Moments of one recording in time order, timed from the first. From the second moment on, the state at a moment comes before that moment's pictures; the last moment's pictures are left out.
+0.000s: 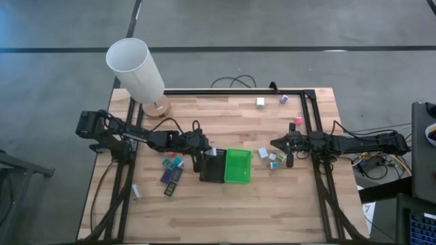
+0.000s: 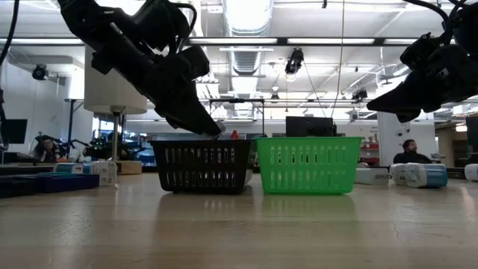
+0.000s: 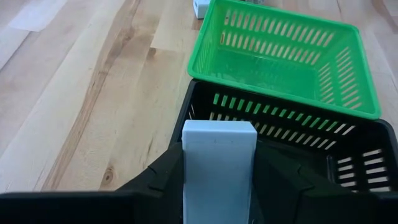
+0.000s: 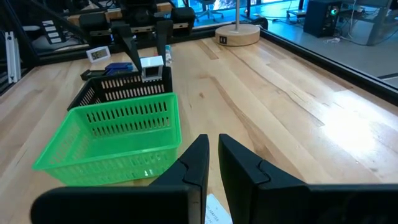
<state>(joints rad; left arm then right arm) 0.00 1.57 0.70 0.18 -0.02 -0.14 0.00 0.29 0.01 0.04 0.18 0.18</state>
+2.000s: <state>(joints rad) 0.00 1.57 0.84 0.29 0.09 -0.05 0.00 0.29 0.01 0.04 0.18 0.23</state>
